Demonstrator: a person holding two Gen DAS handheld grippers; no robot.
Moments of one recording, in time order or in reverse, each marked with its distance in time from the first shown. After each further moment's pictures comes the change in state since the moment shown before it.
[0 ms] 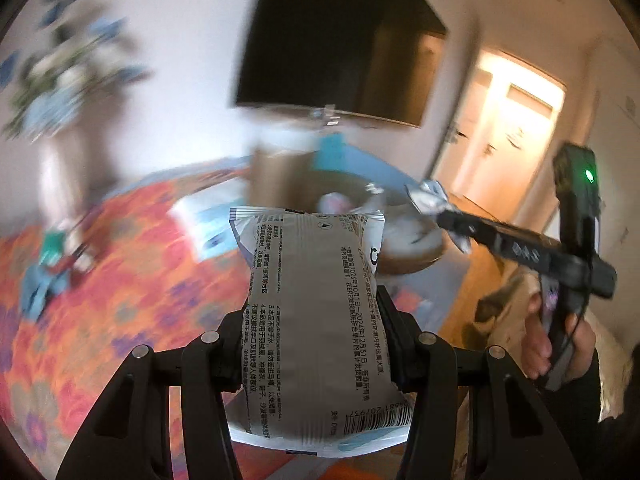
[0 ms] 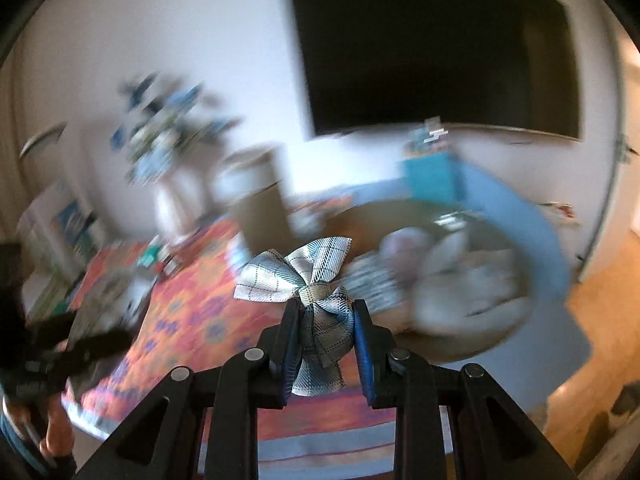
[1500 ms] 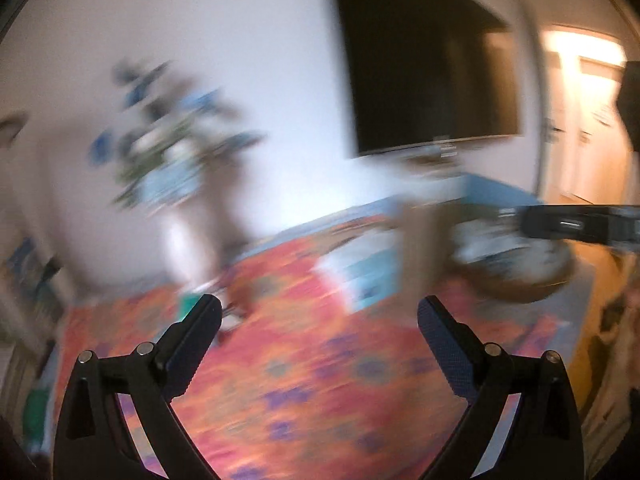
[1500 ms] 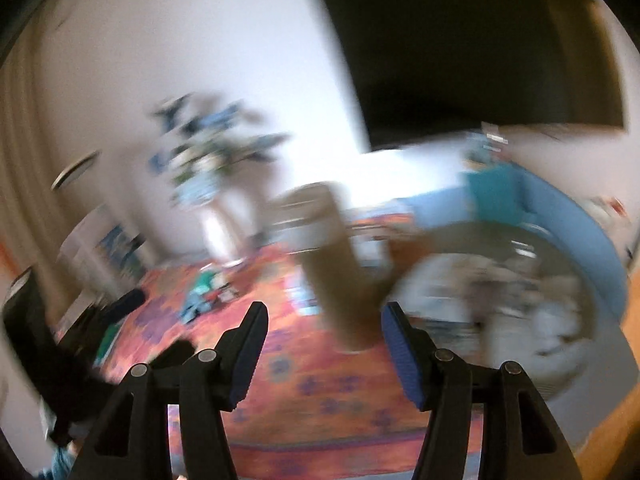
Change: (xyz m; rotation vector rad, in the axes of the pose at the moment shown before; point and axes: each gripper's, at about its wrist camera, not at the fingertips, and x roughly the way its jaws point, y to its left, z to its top) left arm -0.049 0.061 -0.002 0.075 -0.146 0.538; right arm 0.028 0.060 0.040 -0.033 0.033 0.266
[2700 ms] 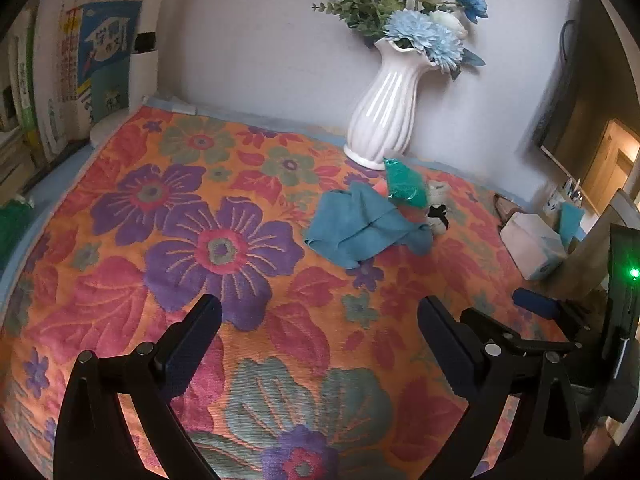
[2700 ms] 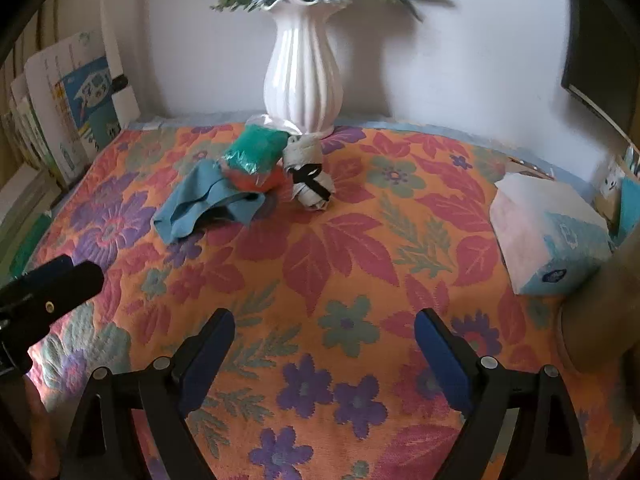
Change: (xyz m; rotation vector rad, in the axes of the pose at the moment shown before) left arm 0.070 0.198 -0.117 -0.493 0.234 0.047; right arm 0.266 0.164 -0.073 -0.263 0.278 -0.151
